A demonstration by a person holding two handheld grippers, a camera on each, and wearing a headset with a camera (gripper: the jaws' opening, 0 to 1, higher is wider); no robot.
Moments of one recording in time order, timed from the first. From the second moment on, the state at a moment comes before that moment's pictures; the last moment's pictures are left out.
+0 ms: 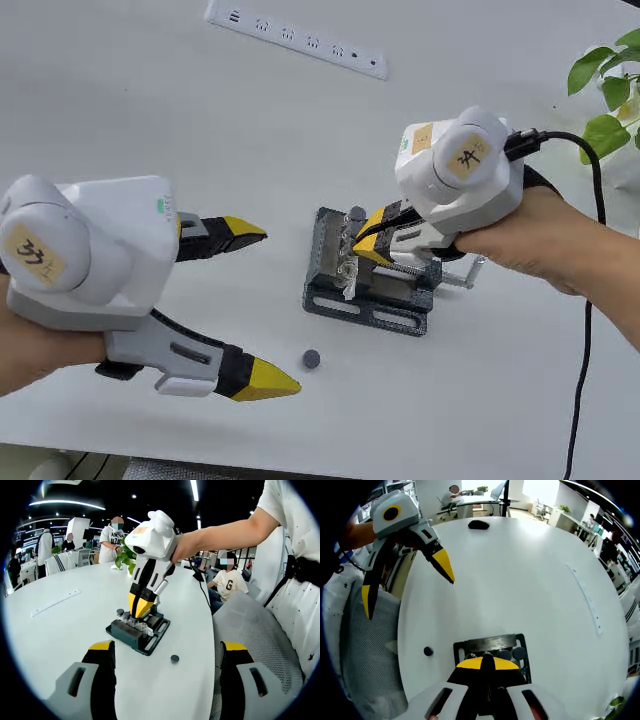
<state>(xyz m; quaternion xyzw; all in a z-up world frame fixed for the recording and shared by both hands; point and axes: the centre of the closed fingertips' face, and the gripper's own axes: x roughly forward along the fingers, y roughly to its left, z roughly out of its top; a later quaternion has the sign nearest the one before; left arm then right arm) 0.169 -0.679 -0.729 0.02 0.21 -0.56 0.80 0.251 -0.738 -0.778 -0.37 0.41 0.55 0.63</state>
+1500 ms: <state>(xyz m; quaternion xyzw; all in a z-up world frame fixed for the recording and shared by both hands) 0.174 -0.679 -0.726 0.01 0.20 -0.55 0.81 0.253 -0.734 -0.782 -0.40 0.44 0.55 0.58</state>
